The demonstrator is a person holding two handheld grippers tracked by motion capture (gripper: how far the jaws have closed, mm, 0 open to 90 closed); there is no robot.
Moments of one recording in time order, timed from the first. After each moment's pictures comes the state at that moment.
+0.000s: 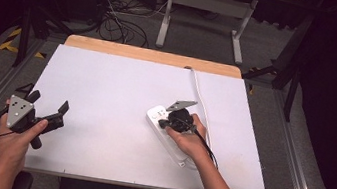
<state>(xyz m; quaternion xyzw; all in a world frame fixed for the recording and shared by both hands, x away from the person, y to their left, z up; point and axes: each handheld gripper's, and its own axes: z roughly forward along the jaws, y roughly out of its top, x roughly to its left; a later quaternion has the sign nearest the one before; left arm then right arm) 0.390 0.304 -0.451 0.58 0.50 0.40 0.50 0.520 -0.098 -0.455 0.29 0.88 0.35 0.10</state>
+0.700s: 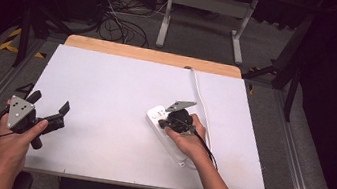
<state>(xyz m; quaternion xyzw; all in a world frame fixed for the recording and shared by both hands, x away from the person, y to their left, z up) 0.389 0.303 -0.451 0.58 0.50 0.40 0.51 0.519 -0.096 -0.455 0.29 0.88 0.35 0.11</state>
